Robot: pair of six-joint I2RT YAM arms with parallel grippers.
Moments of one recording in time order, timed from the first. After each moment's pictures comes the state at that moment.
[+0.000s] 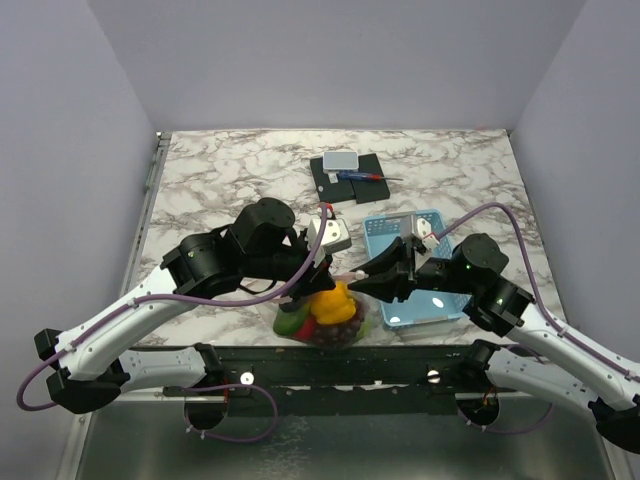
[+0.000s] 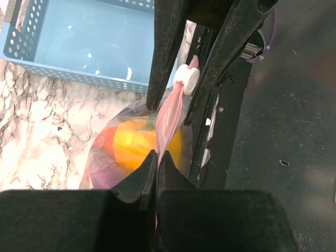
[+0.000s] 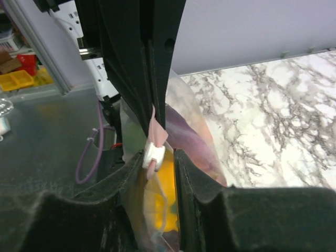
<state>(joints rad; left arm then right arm) -1.02 1.09 1.37 -0.85 0.36 0.01 0.85 0.78 0.73 0.11 -0.60 0.12</state>
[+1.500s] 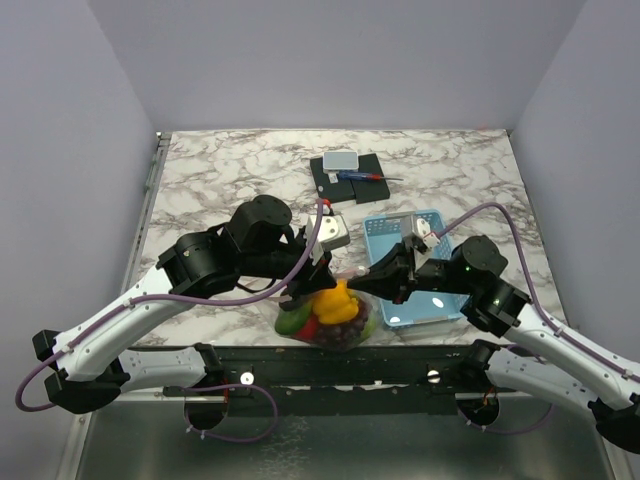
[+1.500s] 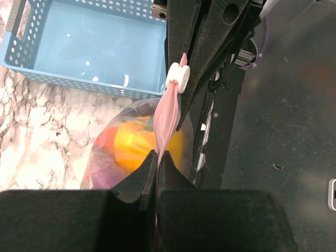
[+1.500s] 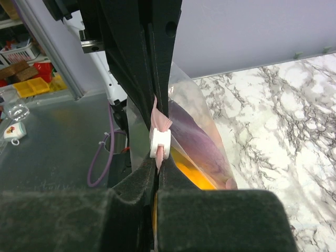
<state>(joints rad) -1.02 1.09 1.40 -0.85 0.36 0.00 0.85 0.78 0.69 0.18 -0.63 0.19</state>
